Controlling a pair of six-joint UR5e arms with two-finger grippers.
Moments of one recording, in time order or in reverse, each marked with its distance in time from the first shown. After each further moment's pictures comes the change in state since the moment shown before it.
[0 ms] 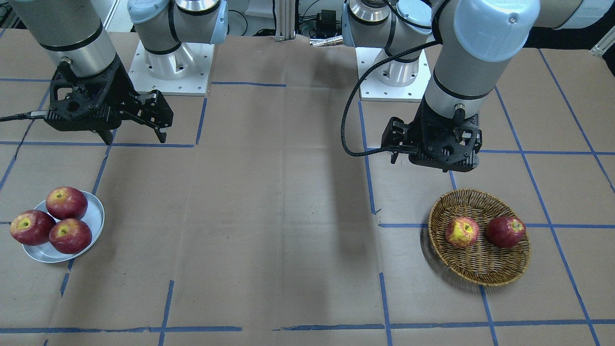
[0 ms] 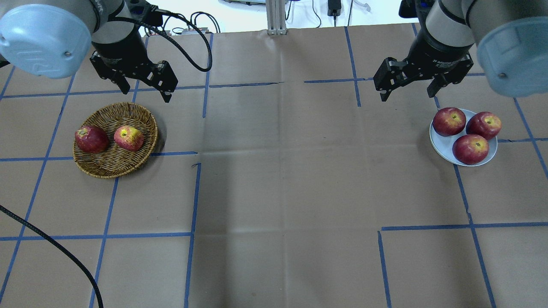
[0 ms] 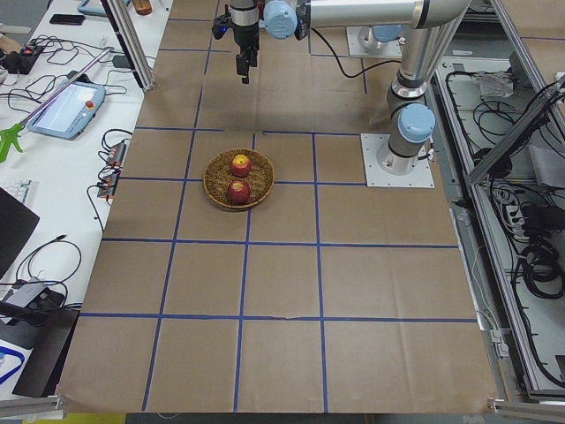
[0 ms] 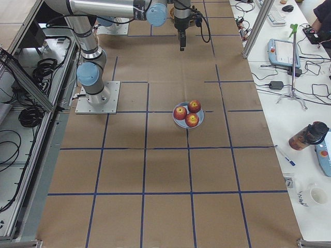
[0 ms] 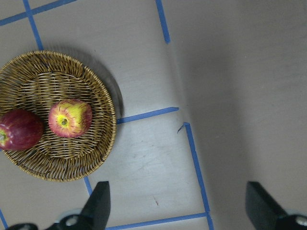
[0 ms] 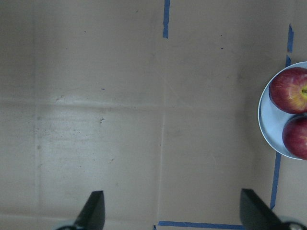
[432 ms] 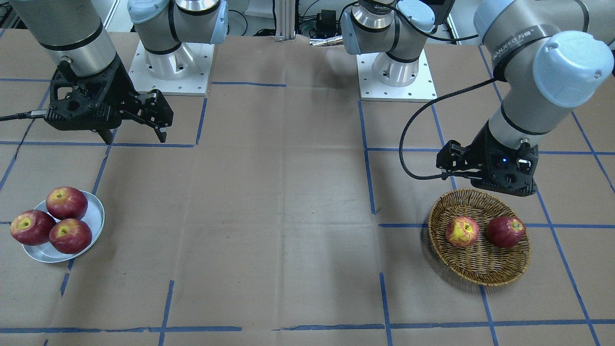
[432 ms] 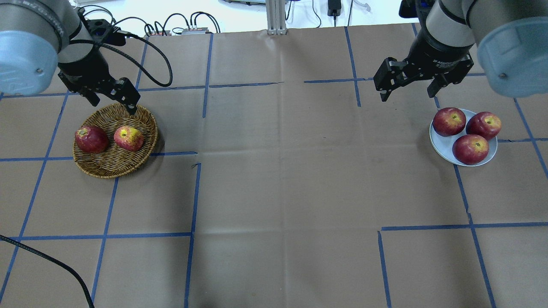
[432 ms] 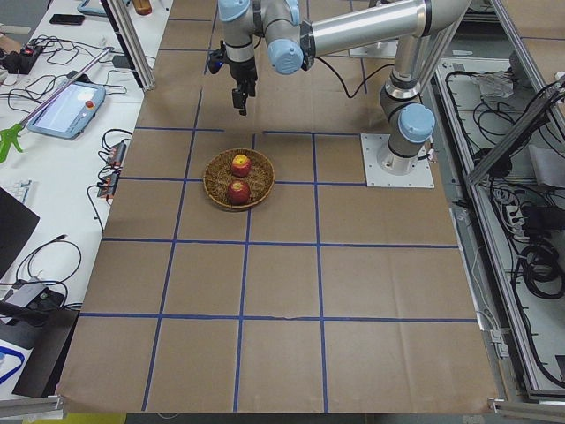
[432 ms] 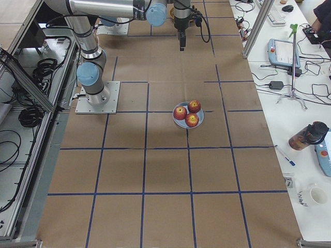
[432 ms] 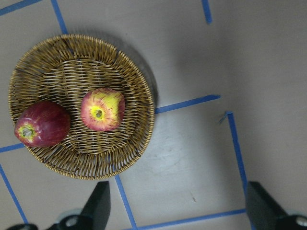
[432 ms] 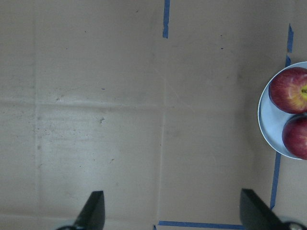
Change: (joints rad) left arm 0.175 -0.007 -0.138 0.169 -0.005 0.208; right arm 0.000 -0.001 0.000 0.000 0.000 0.000
